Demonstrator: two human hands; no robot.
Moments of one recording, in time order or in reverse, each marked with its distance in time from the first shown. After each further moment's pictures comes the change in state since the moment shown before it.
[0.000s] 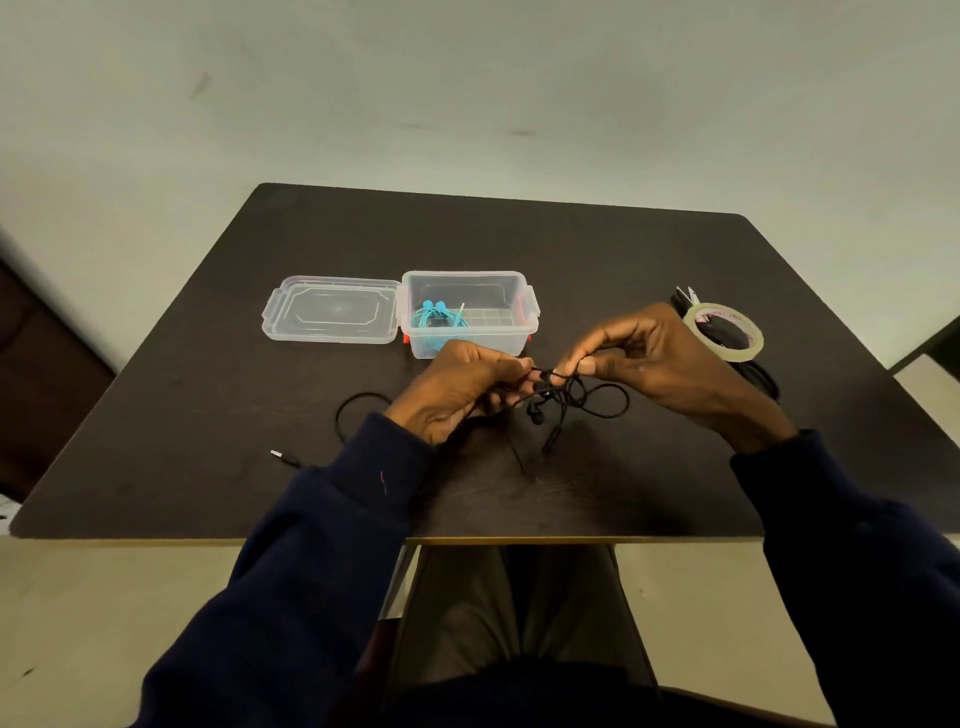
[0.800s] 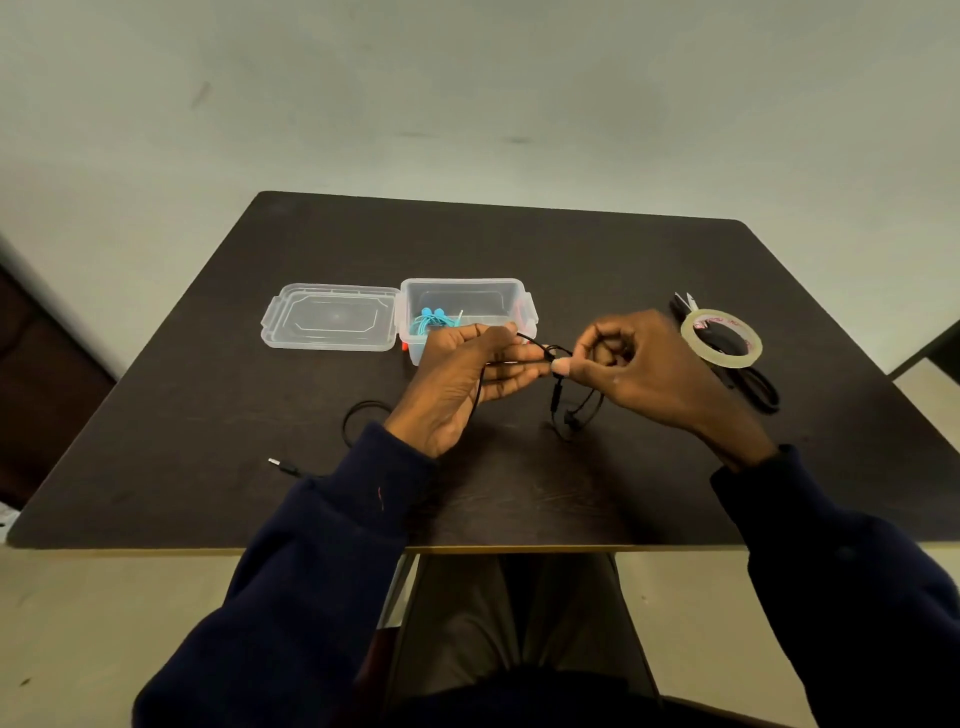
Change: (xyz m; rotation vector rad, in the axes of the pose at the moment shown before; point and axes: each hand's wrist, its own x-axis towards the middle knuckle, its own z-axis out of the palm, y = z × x) left_hand -0.006 0.010 0.008 -0.363 0.075 0.135; right_hand 0.005 0.002 0.012 -0.221 0.179 0.089
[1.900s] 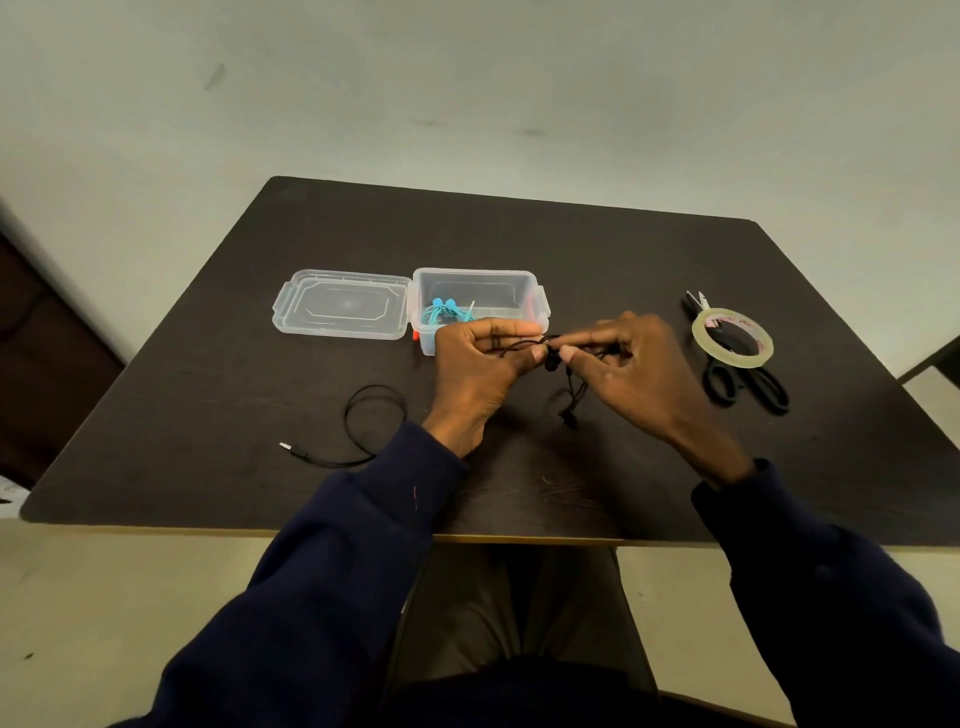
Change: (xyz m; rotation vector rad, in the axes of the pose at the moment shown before) left_hand 0.010 -0.027 0.001 0.242 0.187 0.327; right_hand 0.000 -0.008 0.025 -0.180 0.191 -0.033
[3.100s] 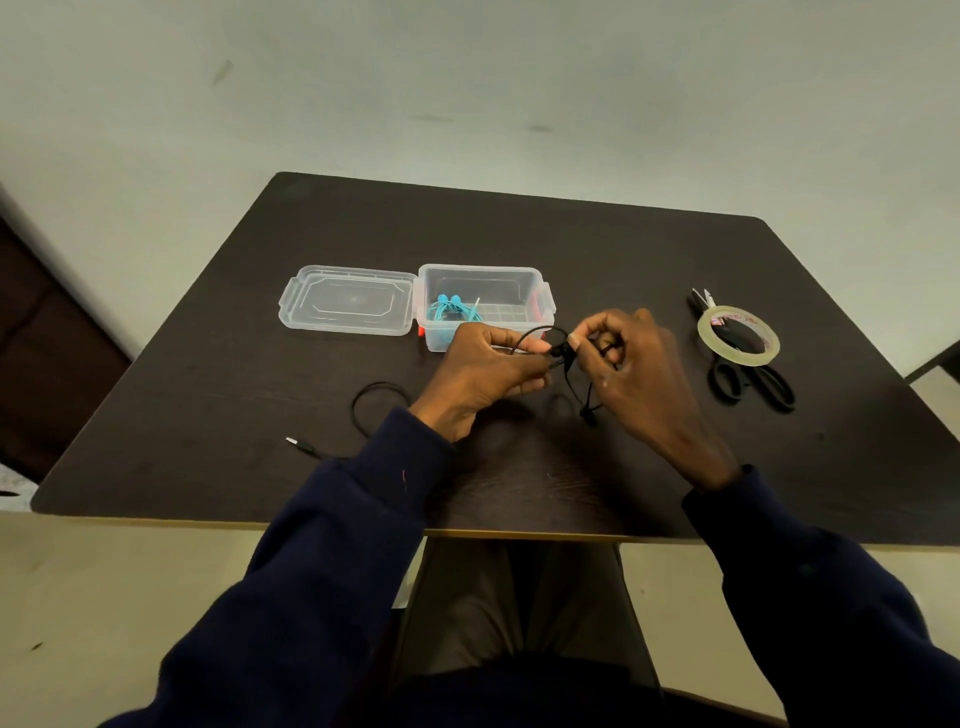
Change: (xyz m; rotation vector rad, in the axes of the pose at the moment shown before) left_hand 0.002 0.014 -0.008 0.064 -0.194 -0.299; right_hand -0.007 0.007 0.016 -0.075 0.116 0.058
